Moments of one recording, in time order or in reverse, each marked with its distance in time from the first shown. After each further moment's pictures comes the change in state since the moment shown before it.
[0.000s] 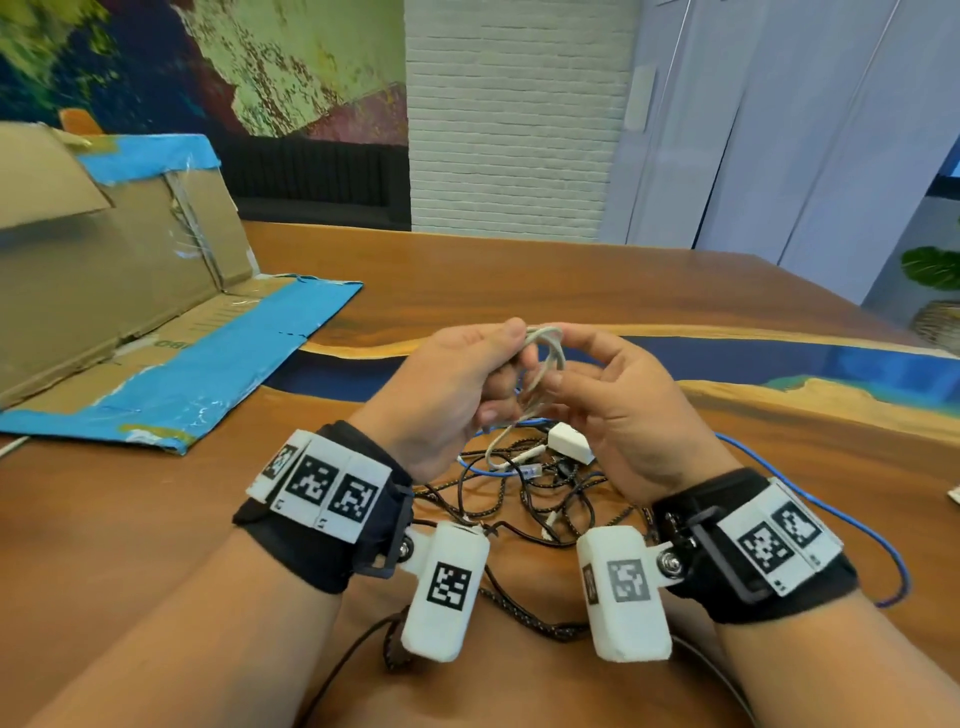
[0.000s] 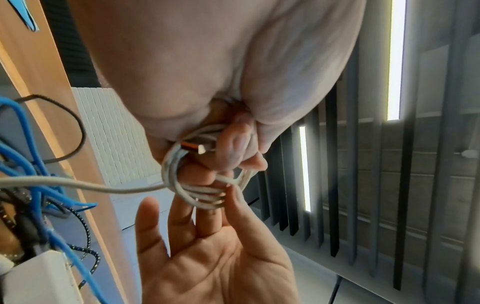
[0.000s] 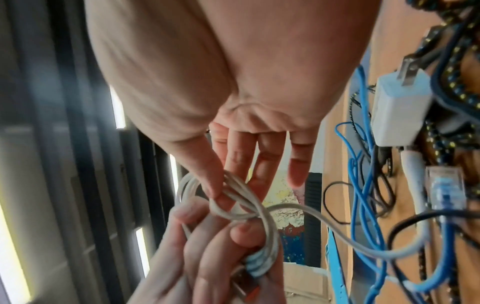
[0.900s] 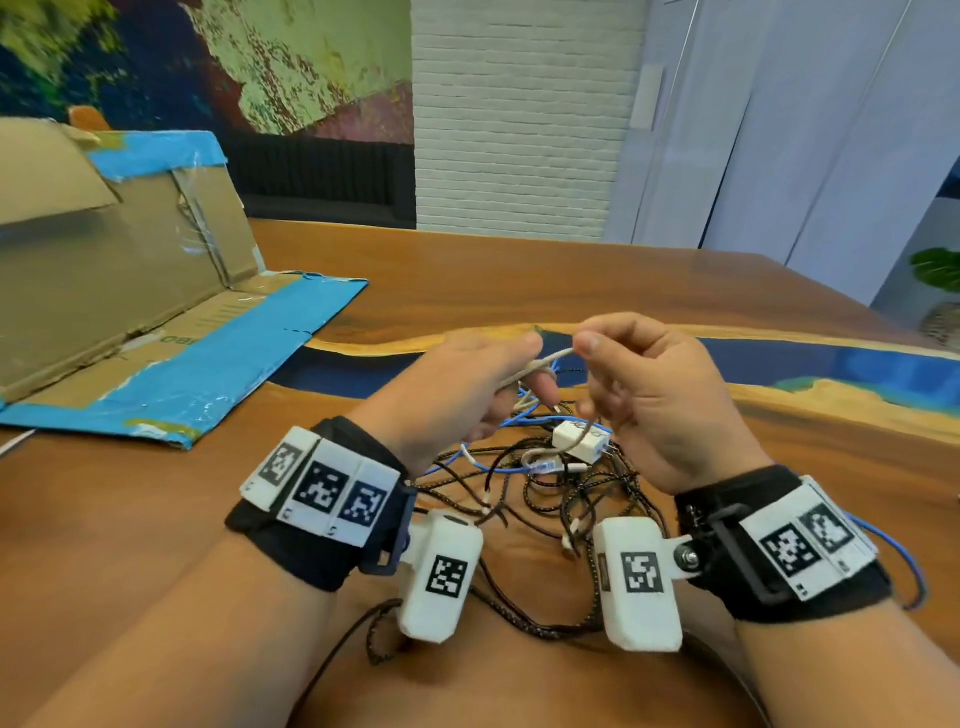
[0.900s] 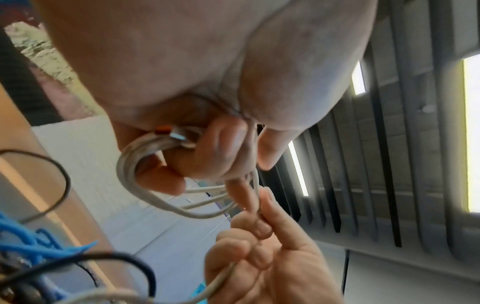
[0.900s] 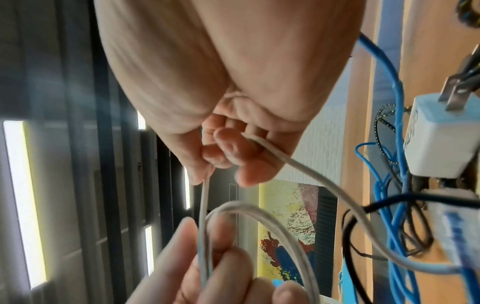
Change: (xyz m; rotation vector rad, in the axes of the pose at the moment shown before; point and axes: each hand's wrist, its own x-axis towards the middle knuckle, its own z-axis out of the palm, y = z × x) left_hand -0.004 0.006 -0.004 0.356 -0.050 -0.055; right_hand -0.002 -0.016 -0.002 -0.025 0.079 -0.086
